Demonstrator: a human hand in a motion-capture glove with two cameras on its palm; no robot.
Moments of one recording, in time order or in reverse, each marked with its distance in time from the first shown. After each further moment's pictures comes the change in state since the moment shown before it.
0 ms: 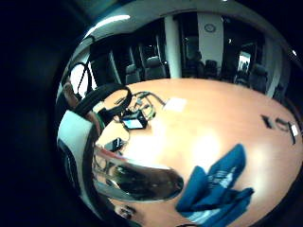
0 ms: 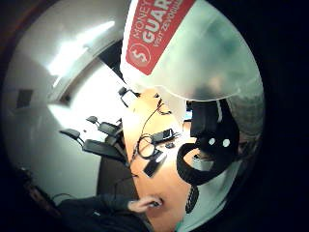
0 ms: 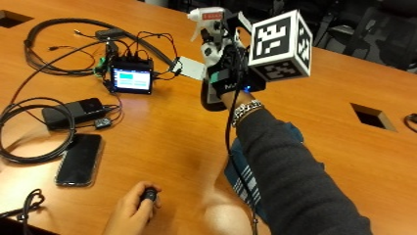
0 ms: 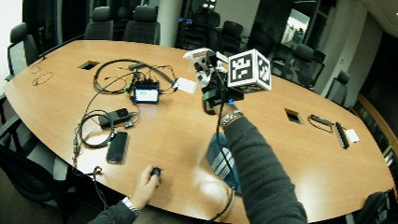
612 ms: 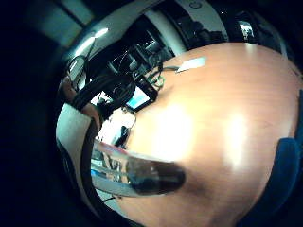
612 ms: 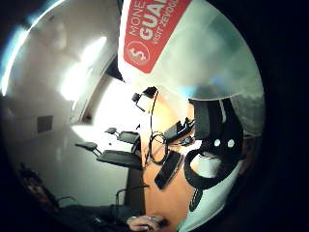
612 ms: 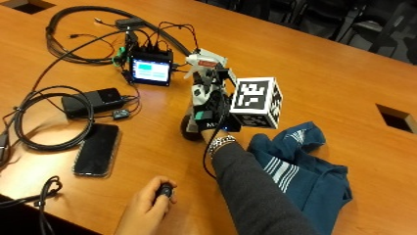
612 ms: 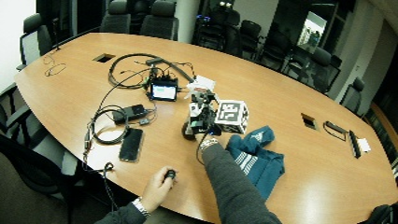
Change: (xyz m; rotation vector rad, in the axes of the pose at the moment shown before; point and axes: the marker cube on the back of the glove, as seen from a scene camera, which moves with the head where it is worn) arm 0.065 0.069 0.075 0.033 -0.174 0.213
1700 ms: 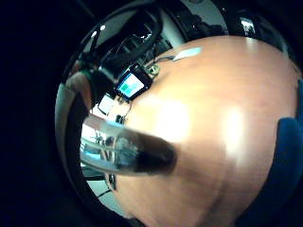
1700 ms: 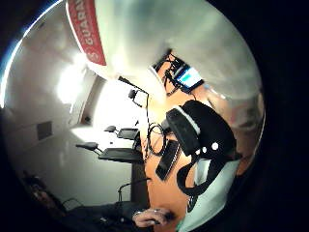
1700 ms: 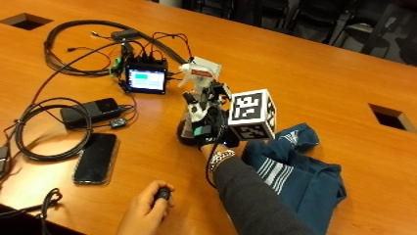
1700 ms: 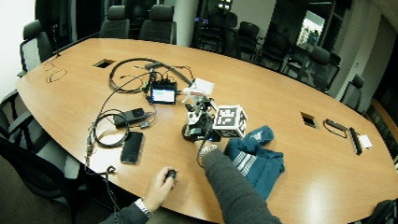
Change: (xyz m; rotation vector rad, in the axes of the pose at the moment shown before) arm 0.025 0.033 0.010 -0.139 0.058 0.102
